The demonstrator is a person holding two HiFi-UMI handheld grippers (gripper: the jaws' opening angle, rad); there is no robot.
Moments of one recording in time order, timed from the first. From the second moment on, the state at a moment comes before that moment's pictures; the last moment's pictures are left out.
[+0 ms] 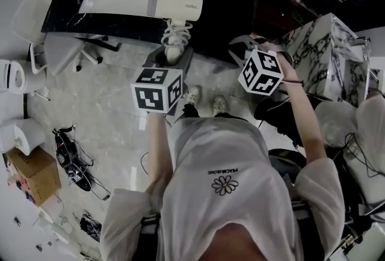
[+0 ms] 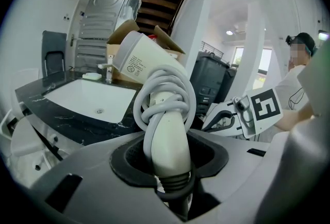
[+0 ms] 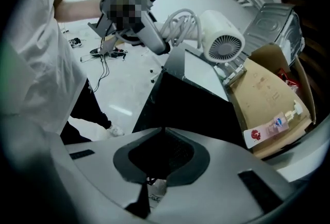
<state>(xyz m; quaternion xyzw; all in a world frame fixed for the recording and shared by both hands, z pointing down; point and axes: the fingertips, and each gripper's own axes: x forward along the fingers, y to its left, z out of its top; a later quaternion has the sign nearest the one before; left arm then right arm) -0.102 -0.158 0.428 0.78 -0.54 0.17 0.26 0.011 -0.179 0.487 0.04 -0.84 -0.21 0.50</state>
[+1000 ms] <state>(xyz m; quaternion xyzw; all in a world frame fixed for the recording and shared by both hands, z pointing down) -0.011 -0.033 0.461 0.82 -0.30 0.20 0.45 0.018 -0.217 0.414 0.23 -0.89 -0.20 0.35</state>
